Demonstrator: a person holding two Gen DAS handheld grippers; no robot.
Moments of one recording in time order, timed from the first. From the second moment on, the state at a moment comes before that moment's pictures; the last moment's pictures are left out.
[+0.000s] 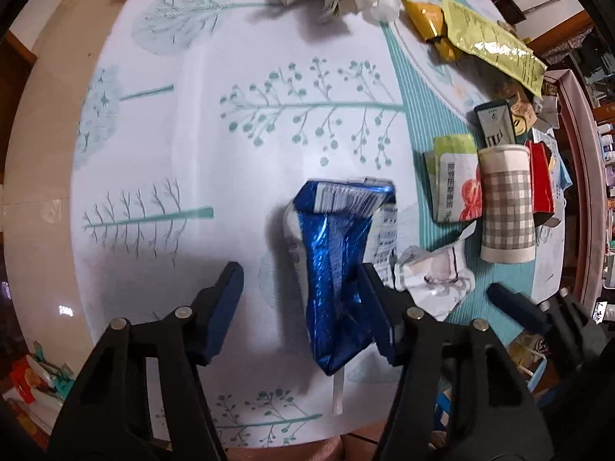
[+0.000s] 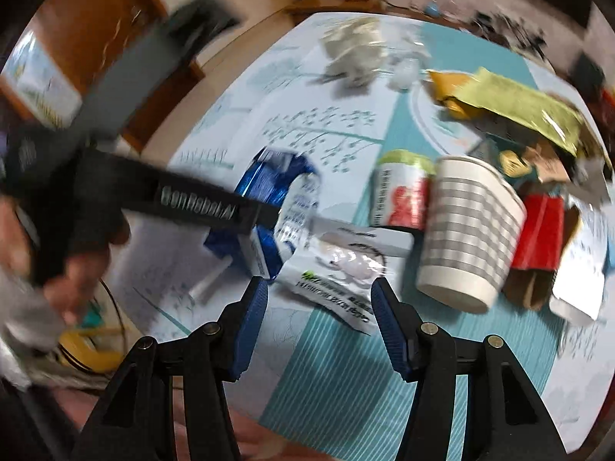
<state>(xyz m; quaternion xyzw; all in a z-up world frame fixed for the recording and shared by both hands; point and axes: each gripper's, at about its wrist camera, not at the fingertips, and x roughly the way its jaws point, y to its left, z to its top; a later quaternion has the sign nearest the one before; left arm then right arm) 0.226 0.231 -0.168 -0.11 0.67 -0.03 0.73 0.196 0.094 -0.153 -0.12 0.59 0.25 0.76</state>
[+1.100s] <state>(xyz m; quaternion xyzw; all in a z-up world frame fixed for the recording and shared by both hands) 0.133 0.261 -0.126 -0.15 0.64 0.02 0.76 0.179 0.100 -0.155 -0.20 0.52 0.32 0.77</state>
